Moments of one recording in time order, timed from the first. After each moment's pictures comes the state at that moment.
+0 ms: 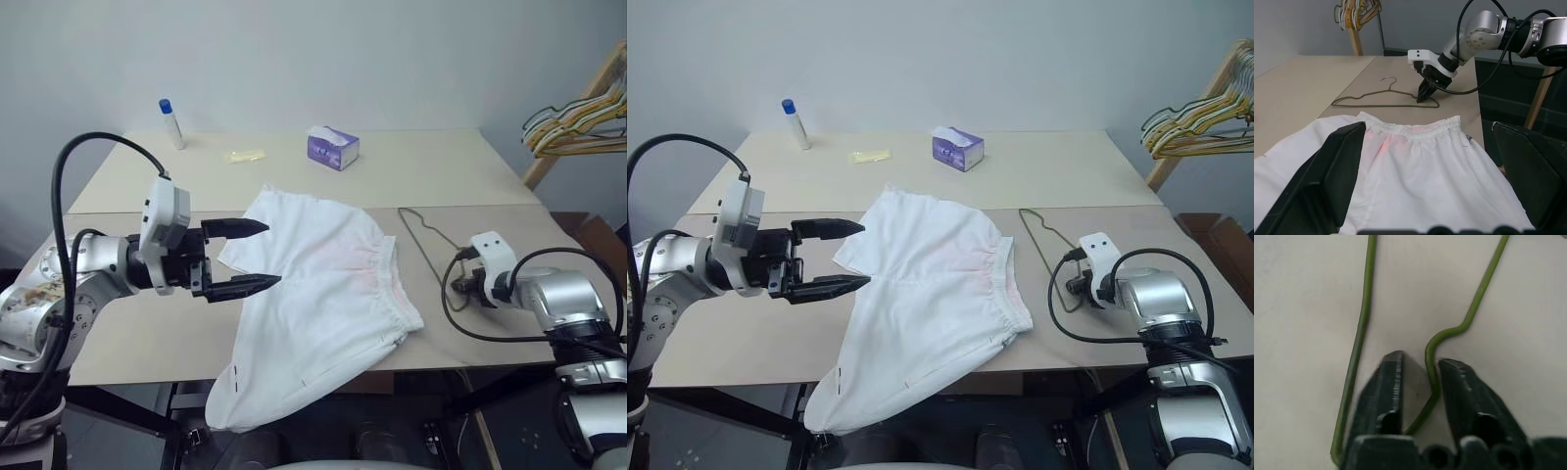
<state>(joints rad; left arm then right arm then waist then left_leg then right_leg) -0.31 0.90 0.14 -0.40 -0.85 0.59 -1.03 -0.52 -0.74 0.09 0.30 0.22 1.01 0.49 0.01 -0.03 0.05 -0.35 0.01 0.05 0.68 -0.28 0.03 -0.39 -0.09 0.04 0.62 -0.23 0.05</state>
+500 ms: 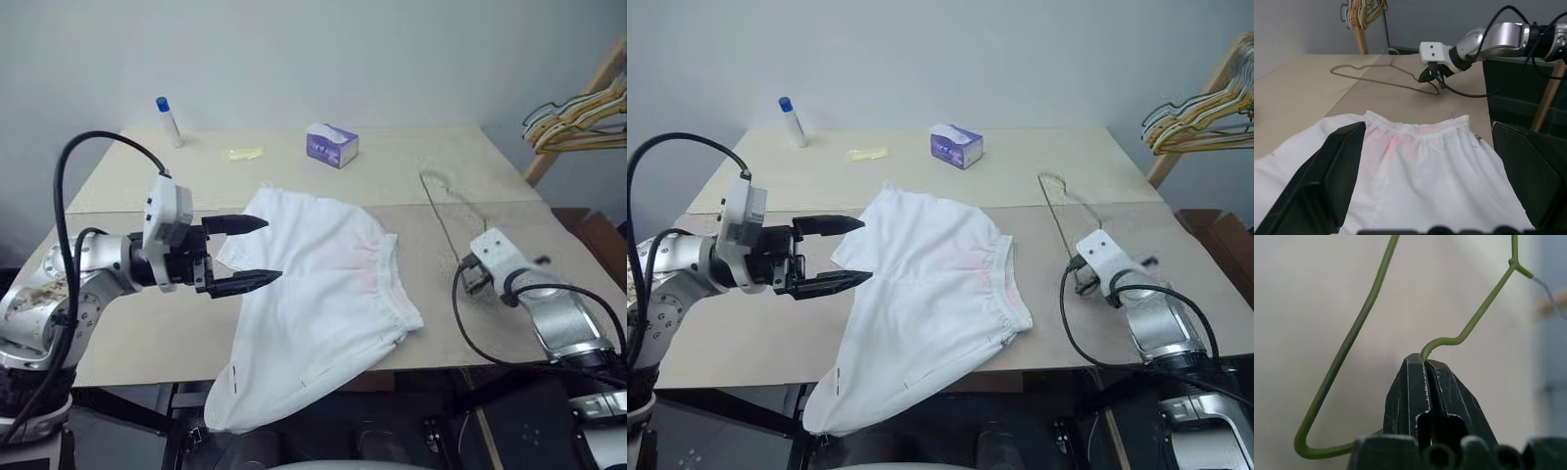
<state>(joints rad) -0.36 0.84 0.14 -0.37 -0.77 0.57 -0.99 -0.34 -0.87 0.16 0.14 -0.17 0.29 0.30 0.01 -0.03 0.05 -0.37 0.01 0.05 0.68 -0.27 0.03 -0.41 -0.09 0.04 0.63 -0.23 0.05</state>
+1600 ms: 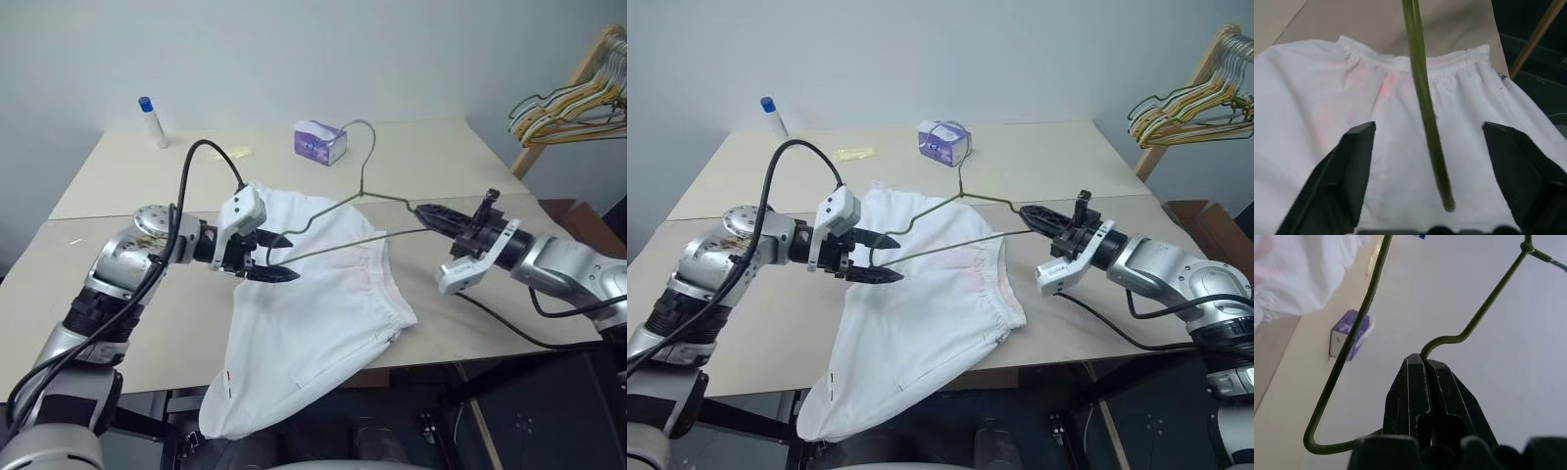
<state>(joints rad) -0.69 0.73 -0.27 0.02 -0.43 0.62 -1.19 -0.51 -1.02 0.21 0.20 -0.88 -0.76 -0.10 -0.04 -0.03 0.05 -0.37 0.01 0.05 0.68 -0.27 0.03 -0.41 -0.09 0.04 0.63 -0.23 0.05</state>
